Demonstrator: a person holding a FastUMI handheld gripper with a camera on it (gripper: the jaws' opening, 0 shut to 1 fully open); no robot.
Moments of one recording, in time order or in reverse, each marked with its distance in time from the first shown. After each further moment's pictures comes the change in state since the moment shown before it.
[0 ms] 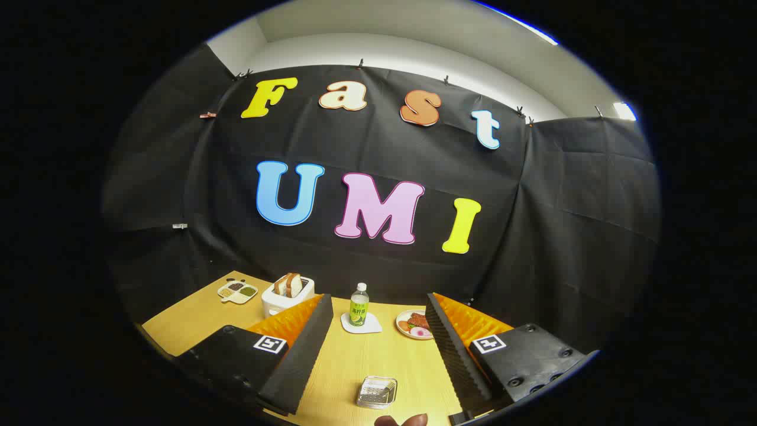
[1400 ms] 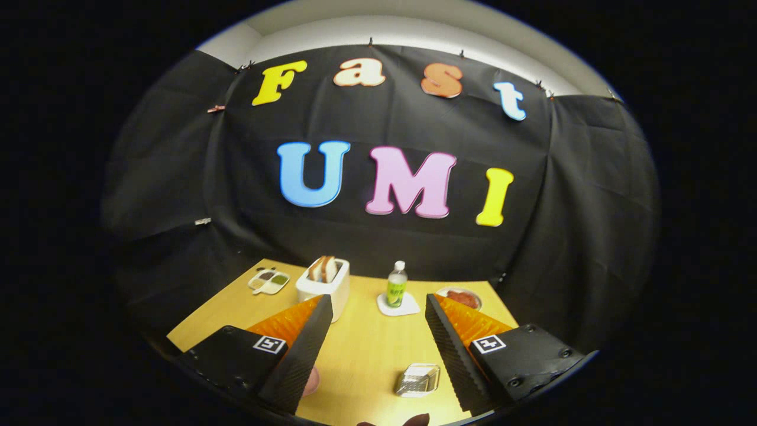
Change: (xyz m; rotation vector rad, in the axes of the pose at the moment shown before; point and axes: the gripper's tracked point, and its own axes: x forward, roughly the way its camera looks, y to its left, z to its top) arm 0.010 0.084 -0.042 0.072 0.244 0.204
